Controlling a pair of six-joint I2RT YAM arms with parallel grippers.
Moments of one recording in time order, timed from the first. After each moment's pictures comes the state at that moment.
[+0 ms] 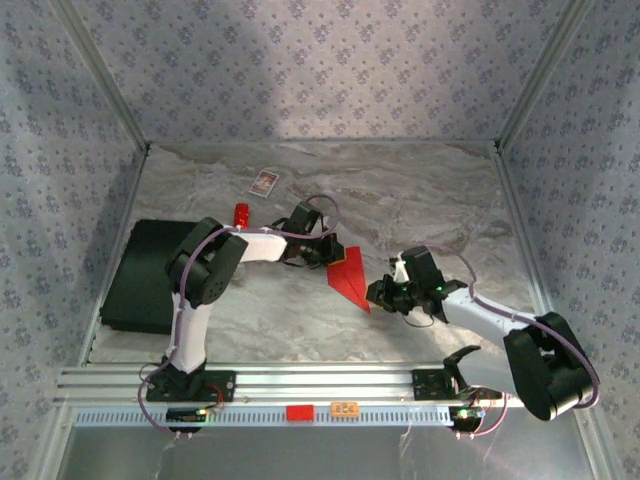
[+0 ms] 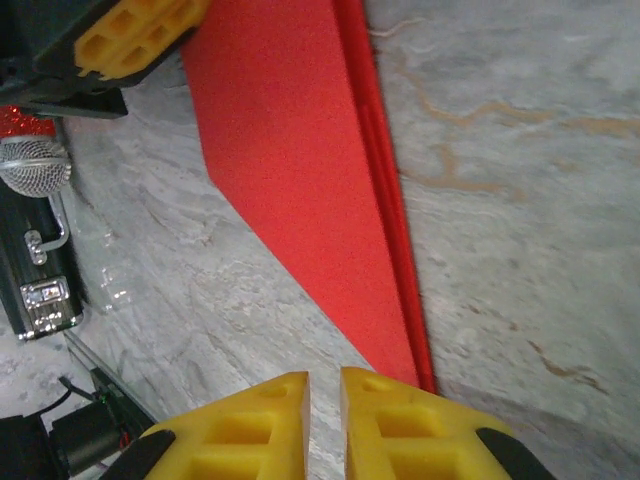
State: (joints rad) left arm -0.67 2.06 1.16 0.04 0.55 -0.88; right arm 0.45 1.21 0.40 -0.10 -0.54 0.85
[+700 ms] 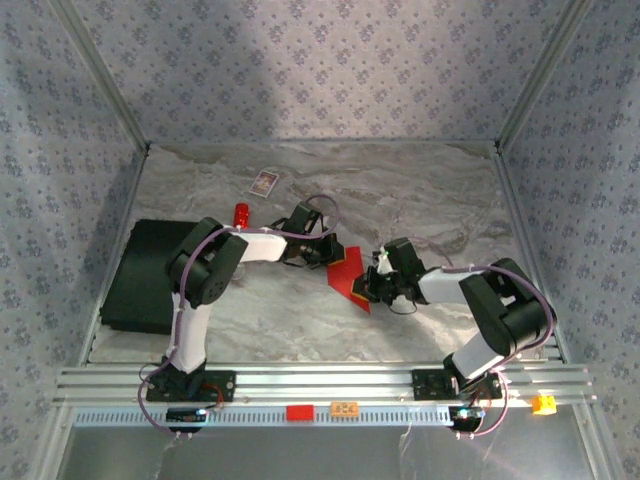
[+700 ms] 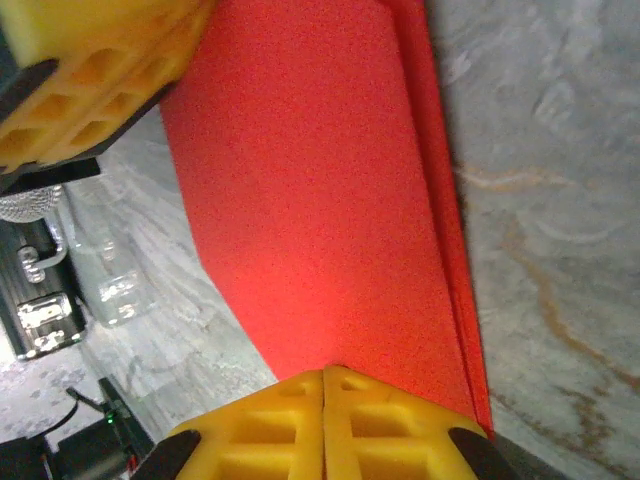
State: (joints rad) left arm -0.67 2.06 1.16 0.05 0.55 -0.88; right arm 0.47 1.56 0.48 0.16 -0.60 0.87
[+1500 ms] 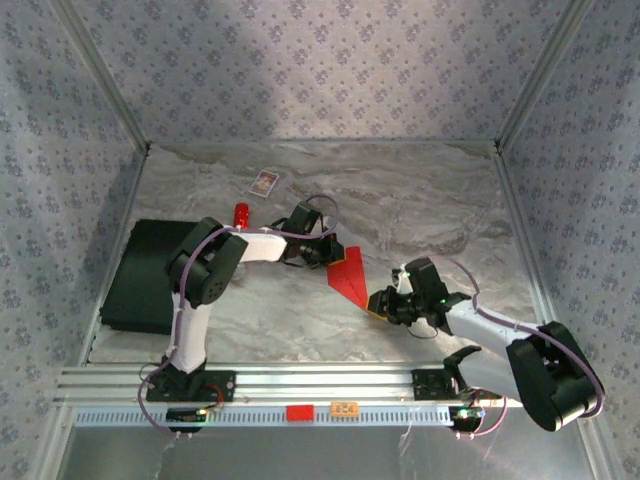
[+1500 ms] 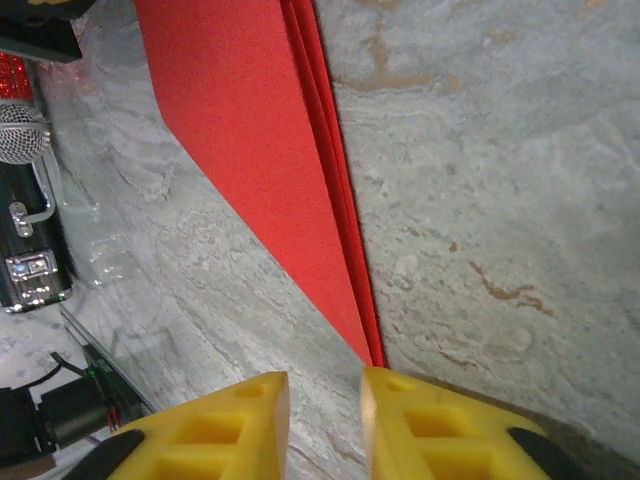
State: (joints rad) left arm -0.67 2.06 1.15 0.05 0.56 -0.88; right arm 0.45 1.14 0.28 -0.06 -0.56 0.86
